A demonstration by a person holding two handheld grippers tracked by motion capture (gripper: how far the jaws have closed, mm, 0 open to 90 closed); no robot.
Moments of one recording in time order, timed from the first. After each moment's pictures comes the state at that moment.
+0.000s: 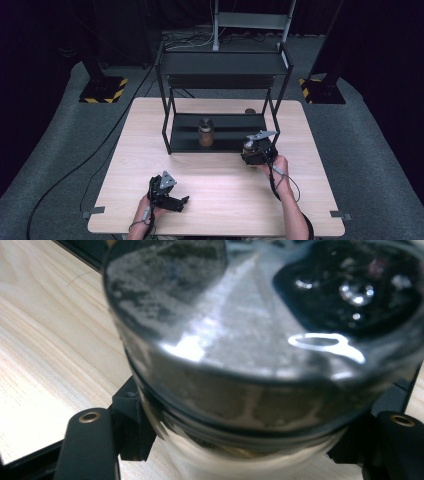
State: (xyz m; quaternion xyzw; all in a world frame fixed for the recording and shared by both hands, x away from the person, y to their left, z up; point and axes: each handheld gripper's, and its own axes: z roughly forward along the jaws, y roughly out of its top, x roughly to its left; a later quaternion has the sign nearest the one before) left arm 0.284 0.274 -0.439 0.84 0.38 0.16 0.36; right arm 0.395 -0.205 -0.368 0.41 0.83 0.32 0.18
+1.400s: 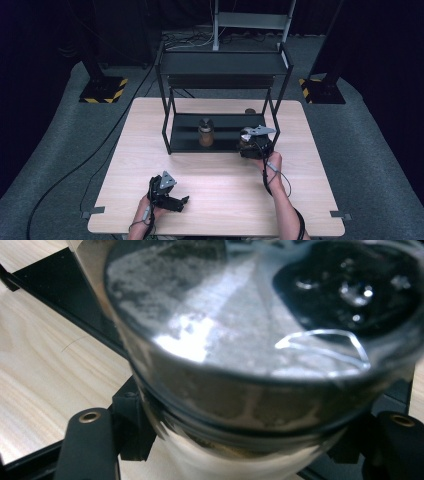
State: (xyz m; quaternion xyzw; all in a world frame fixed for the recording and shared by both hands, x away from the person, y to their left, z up) left arm 0.284 0.274 -0.439 0.84 0.38 0.16 0.36; right arm 0.390 -0.197 -0.382 0.41 0.79 0.38 0.23
